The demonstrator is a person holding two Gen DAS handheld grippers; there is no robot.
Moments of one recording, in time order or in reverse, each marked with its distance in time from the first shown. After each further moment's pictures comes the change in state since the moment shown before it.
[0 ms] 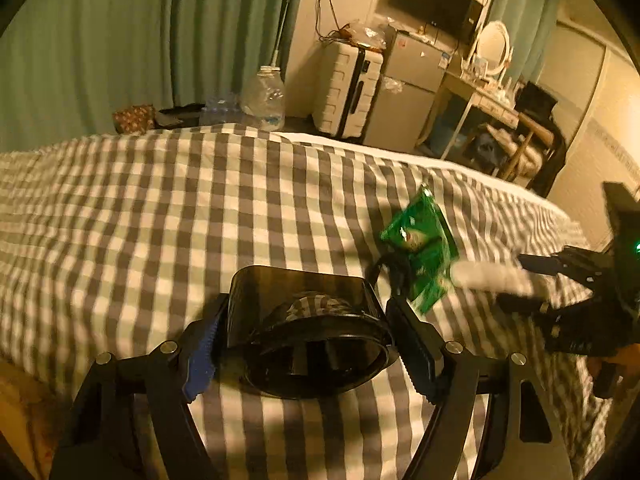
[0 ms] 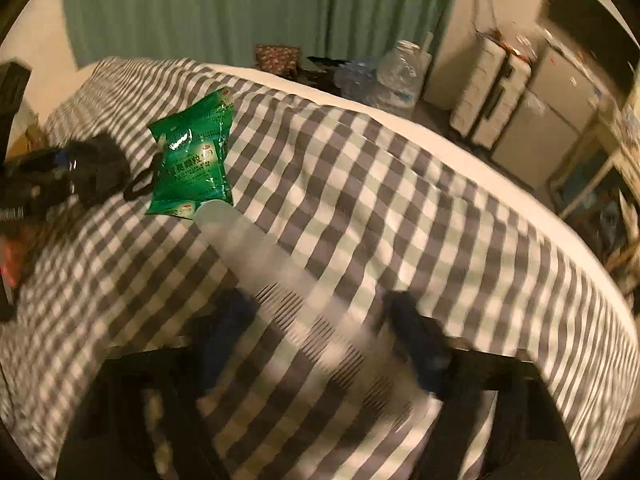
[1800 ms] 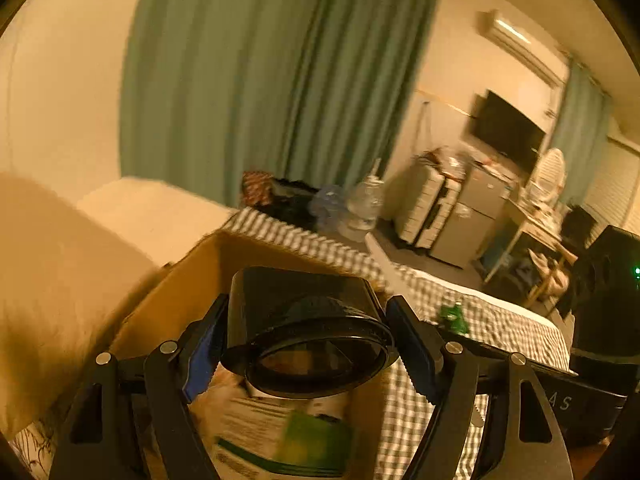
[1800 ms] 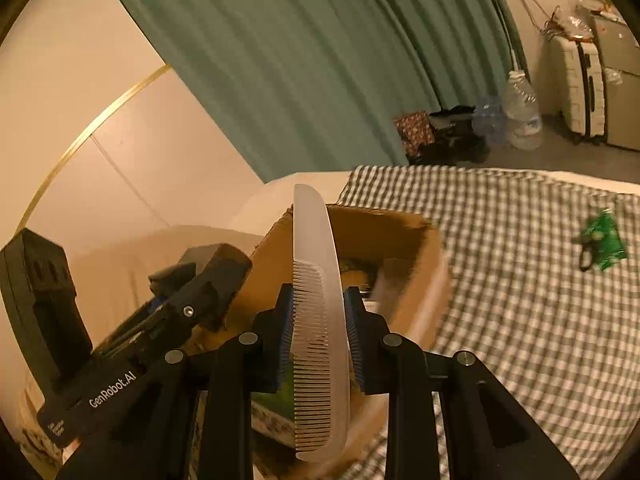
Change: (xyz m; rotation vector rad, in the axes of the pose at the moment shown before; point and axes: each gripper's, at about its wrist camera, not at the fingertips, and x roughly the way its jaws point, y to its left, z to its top) left arm -0.347 0.157 -0.054 -0.302 -0.315 0.199; right arm -0.165 0.322 0.089 0.262 -0.226 0.593
